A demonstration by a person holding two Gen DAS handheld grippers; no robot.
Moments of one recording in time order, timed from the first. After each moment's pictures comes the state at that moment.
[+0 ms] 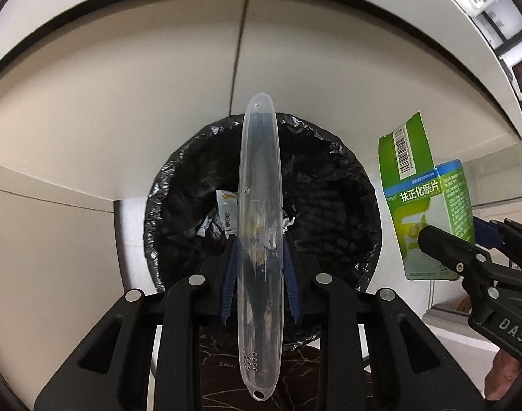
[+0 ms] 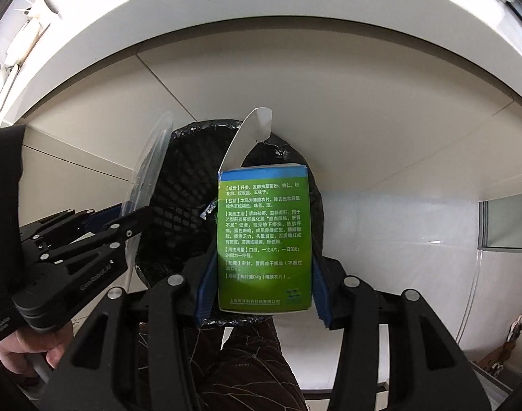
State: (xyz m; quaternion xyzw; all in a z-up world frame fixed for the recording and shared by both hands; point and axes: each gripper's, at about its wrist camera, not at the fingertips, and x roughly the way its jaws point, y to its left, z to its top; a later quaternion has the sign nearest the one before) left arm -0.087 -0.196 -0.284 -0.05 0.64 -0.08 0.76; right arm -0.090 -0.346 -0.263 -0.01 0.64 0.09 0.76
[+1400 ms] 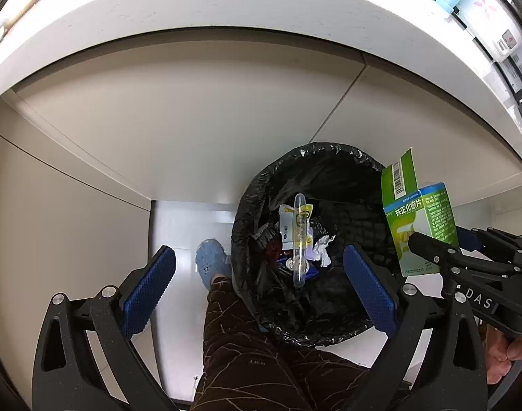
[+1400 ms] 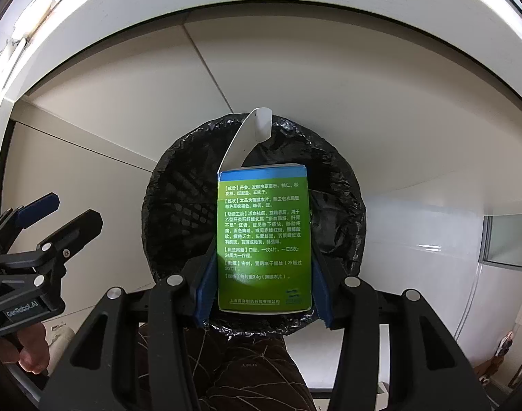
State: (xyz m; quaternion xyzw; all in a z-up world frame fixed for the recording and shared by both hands) left arm -0.108 -0.112 -0.250 -0.08 0.61 0.00 0.79; right arm -0.068 -0.285 -0.277 -0.04 0.65 0.12 0.75
